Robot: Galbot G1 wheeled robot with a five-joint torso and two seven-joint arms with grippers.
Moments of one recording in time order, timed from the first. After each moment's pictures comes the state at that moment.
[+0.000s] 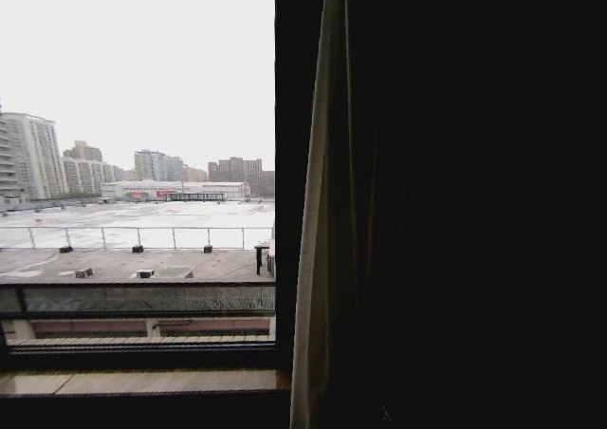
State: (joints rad) left arm 1.72 -1.53 -0.76 -1.99 -0.18 -0.15 0.12; right arm -1.56 1.37 0.60 1.94 0.25 0.20 -0.01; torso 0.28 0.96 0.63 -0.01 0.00
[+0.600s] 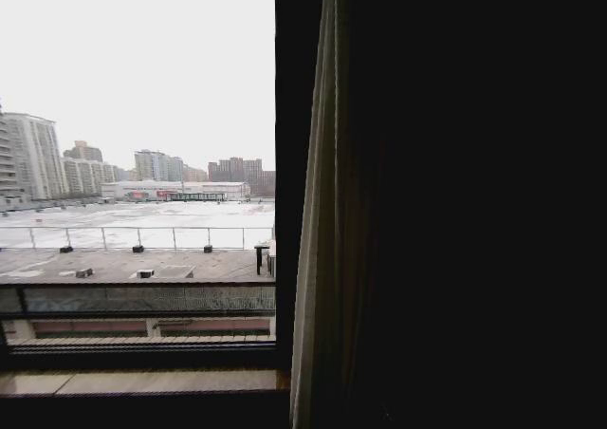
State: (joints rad) left arm 1.71 -1.52 -0.76 -1.99 -0.19 -0.14 0.12; right arm -1.54 1.37 0.60 1.93 0.20 0.21 0.00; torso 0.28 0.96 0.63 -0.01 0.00
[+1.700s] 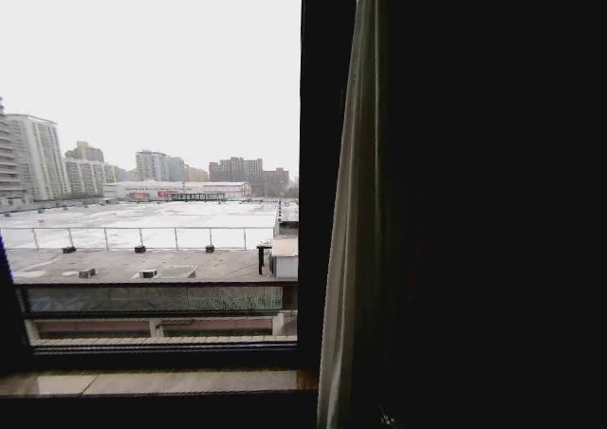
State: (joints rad) left arm 1.70 -1.51 -0.76 -1.99 -0.19 -0.14 0.12; right arm -1.55 1.37 0.60 1.92 0.15 0.23 0.00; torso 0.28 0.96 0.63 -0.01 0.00
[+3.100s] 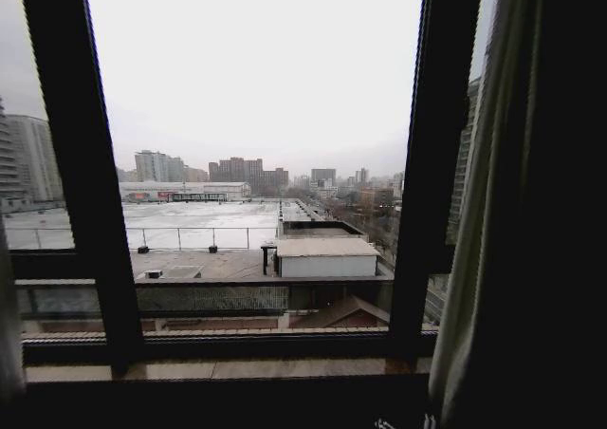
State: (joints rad) left arm 1.71 -1.52 -0.76 -1.97 -0.19 -0.14 0.12; right arm -1.55 1.37 0.57 1.91 0.10 0.24 -0.02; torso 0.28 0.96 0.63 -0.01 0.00
